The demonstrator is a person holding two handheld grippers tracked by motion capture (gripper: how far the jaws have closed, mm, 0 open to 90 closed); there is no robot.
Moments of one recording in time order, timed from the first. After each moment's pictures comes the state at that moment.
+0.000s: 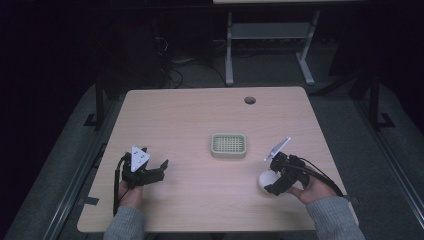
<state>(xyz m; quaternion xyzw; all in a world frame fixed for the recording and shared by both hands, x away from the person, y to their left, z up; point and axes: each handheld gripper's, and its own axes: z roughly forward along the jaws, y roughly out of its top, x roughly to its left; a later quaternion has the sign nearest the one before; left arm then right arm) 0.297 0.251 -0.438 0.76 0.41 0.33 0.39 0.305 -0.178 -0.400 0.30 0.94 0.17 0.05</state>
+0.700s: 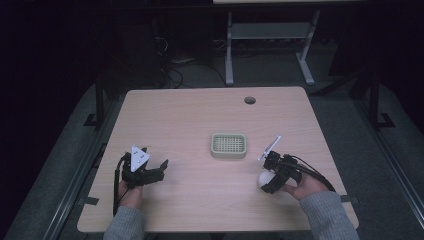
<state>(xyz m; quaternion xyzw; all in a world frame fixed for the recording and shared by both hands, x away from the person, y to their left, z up) 0.297 0.251 -0.437 0.76 0.41 0.32 0.39 0.321 -0.167 -0.417 0.30 0.94 0.14 0.03</state>
